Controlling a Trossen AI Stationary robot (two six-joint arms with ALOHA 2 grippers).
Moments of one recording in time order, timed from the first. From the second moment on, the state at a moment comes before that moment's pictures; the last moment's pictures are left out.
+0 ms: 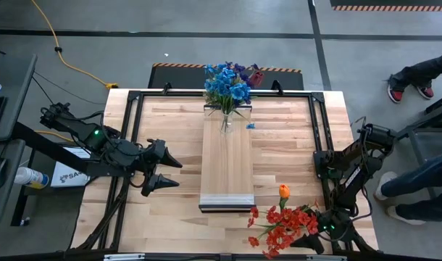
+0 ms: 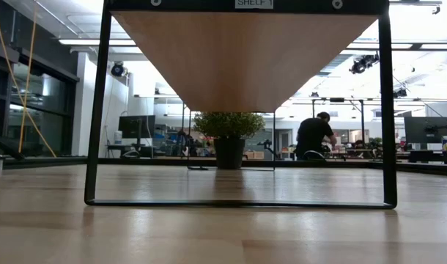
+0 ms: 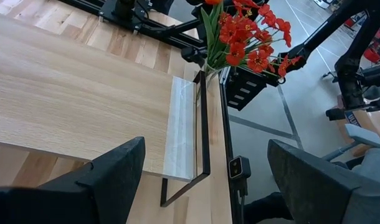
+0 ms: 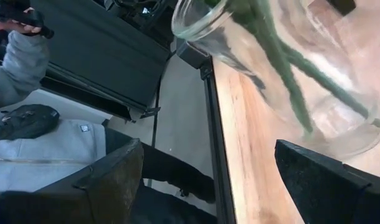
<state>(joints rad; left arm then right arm) -0.50 0.98 1.12 -0.59 -0.24 -0.61 1.26 1.56 0.48 0.59 0.74 1.33</state>
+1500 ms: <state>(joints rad) -0.50 0.98 1.12 -0.59 -0.25 -0.61 1.26 1.56 0.48 0.63 0.73 1.33</state>
